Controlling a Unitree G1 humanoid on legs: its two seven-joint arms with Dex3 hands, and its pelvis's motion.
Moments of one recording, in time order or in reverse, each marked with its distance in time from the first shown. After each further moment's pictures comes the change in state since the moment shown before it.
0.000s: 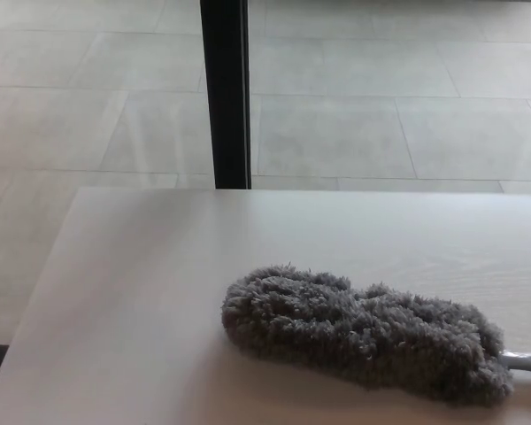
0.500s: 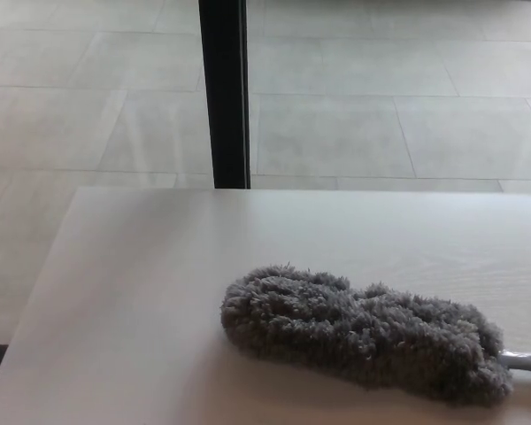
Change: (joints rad) left_arm -0.037 0.002 0.078 0.042 -0.049 0.000 -0.071; right_arm -0.158 -0.018 -0.168 -0.379 0.126 -0.013 0.054
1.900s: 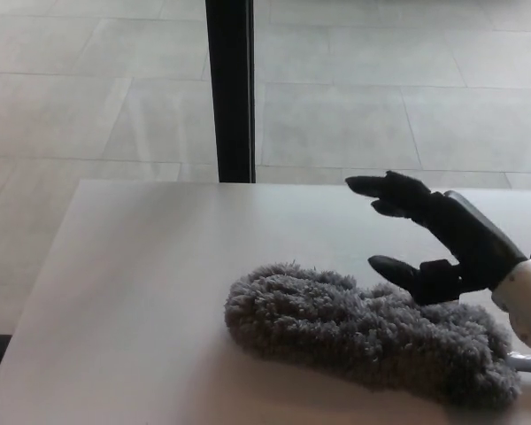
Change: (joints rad) left_arm -0.046 0.000 0.036 0.020 -0.051 0.000 -0.074; right_arm -0.674 0.057 1.069 -0.292 -0.432 0.032 0.009
